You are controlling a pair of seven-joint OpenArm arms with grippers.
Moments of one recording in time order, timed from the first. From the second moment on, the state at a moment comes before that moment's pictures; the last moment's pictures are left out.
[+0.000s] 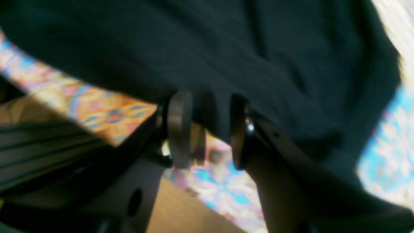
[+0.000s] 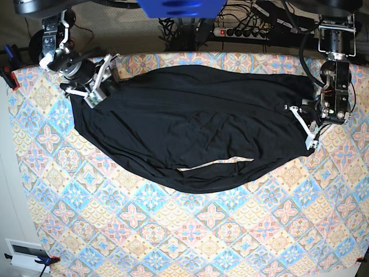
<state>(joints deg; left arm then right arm) 1.2 -33.8 -2.3 90.5 -28.5 -6.7 70.8 -27.0 21.5 9.7 111.2 22.8 37.5 -47.7</state>
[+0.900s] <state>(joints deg) 2.3 -33.8 -2.7 90.6 -28.5 -6.5 70.0 -17.2 25.3 -26.5 111.1 -3.9 37.8 -44.4</state>
